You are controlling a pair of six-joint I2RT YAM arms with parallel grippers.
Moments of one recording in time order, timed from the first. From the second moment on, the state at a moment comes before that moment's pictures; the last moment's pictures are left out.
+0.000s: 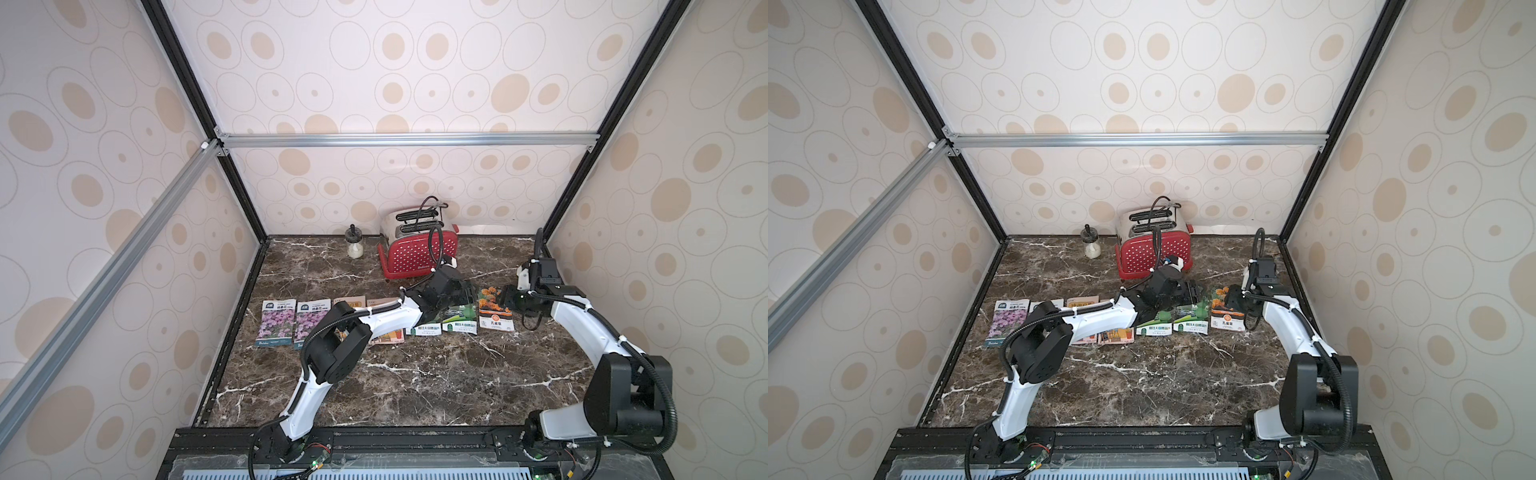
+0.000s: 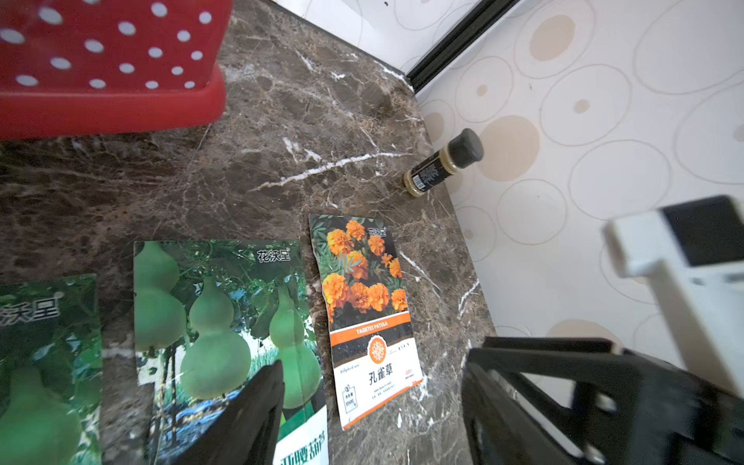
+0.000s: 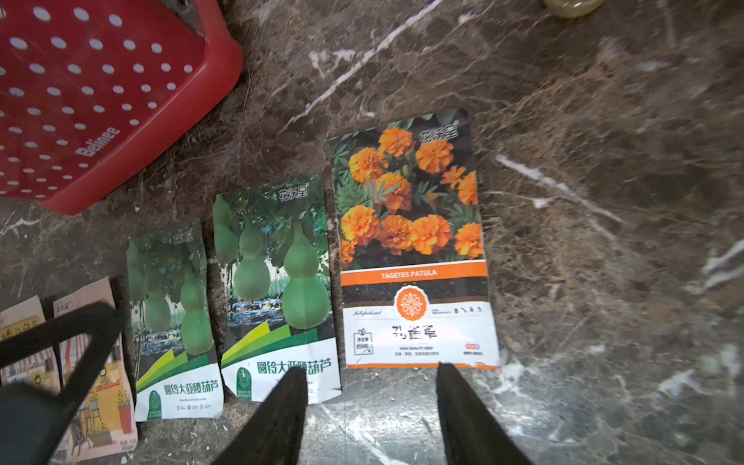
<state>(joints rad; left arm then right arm) -0.89 2.09 1.57 0.07 -0.01 -0.83 -0.02 1.46 1.02 -0.58 -0.17 0.32</state>
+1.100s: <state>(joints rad) -0.89 1.88 1.23 0.05 0.03 -0.71 0.04 1.76 1.12 -0.64 -0.05 0.23</state>
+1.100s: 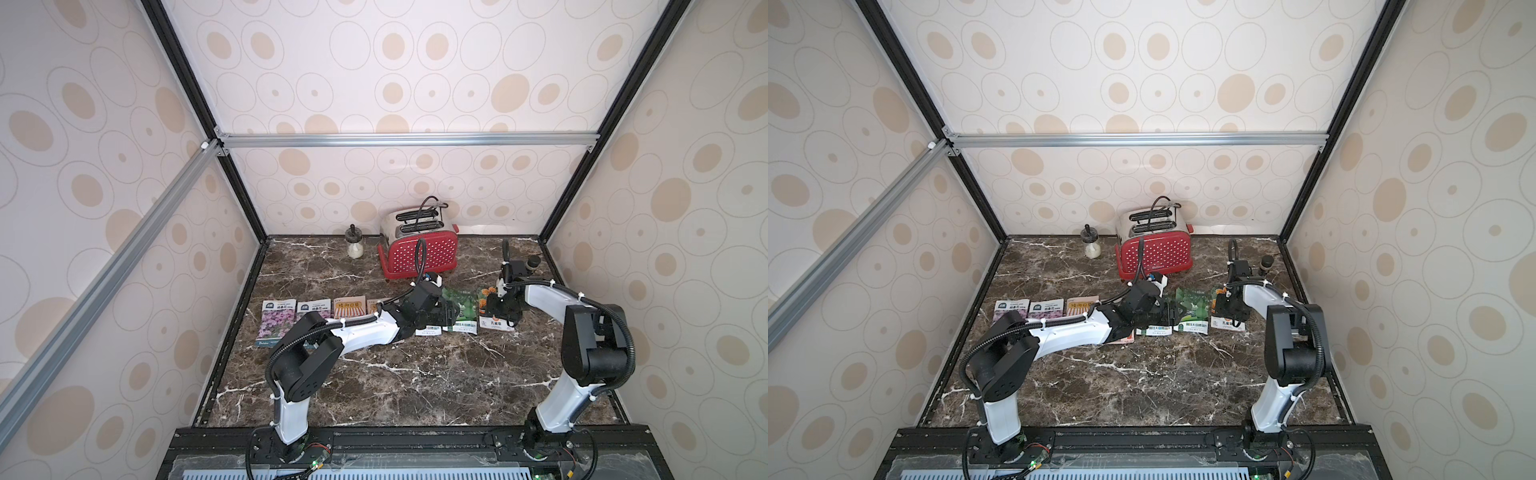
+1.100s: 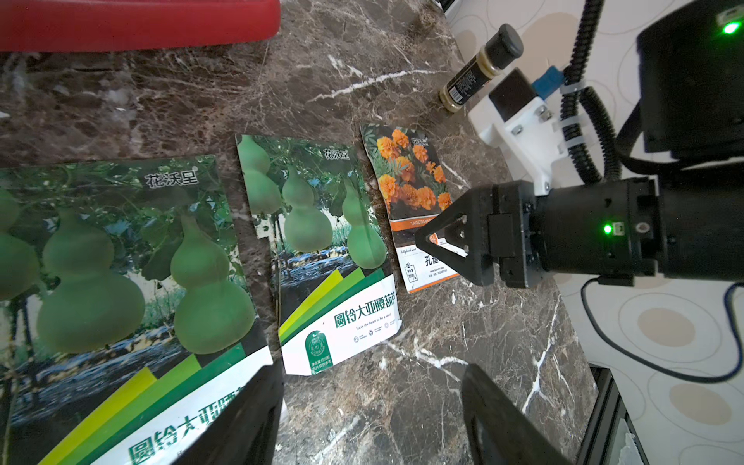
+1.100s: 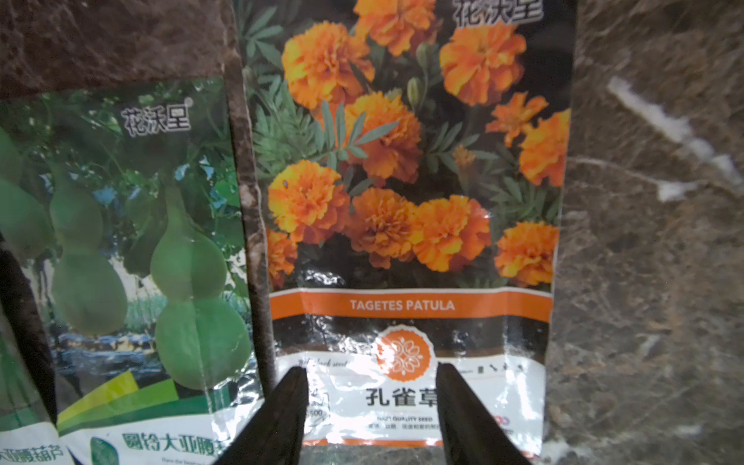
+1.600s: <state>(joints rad) -0.86 1.76 1.16 0.05 0.03 -0.70 0.08 1.63 1.12 -0.64 -0.12 0.26</state>
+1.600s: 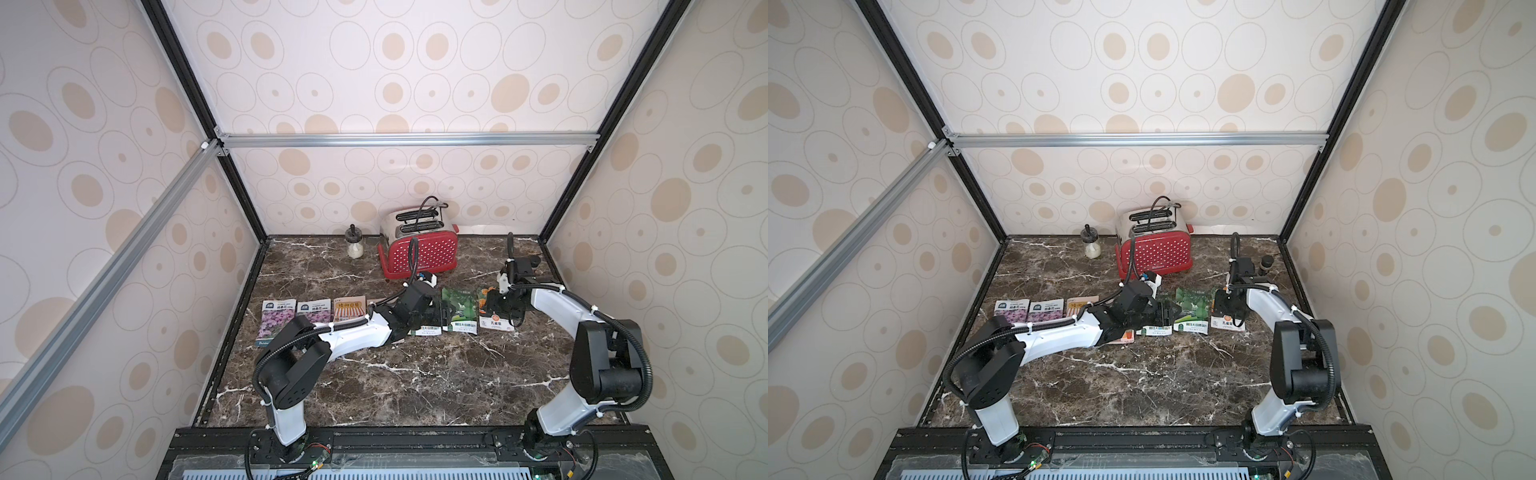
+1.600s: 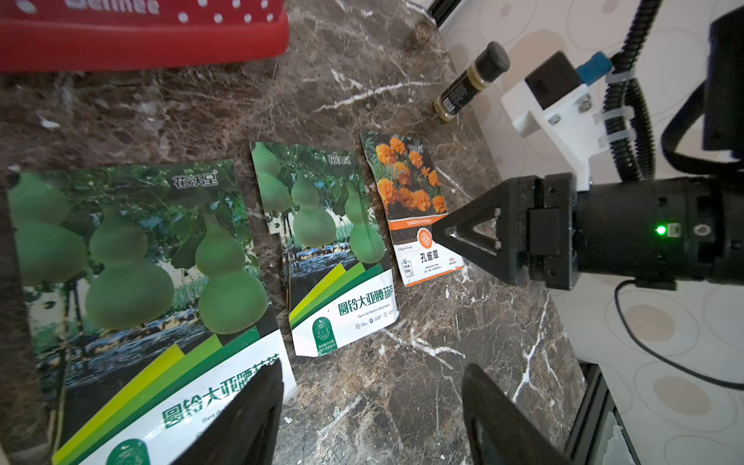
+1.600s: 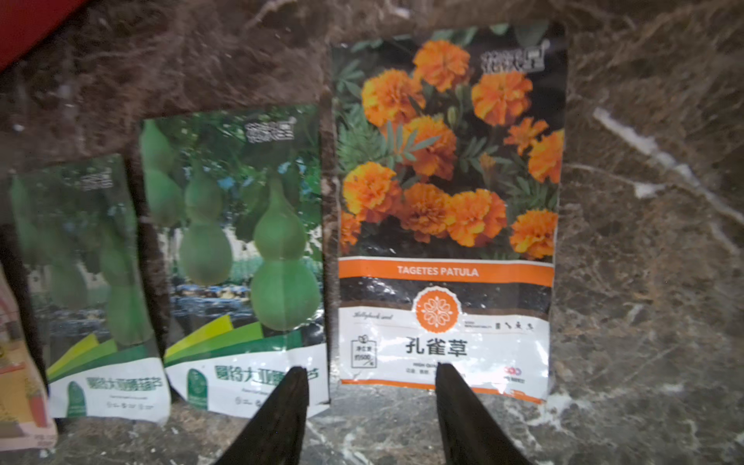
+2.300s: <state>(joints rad) -0.77 1.58 1.01 -0.05 -0.06 -0.69 0.33 1.89 1.28 -0.69 -0.03 0.26</state>
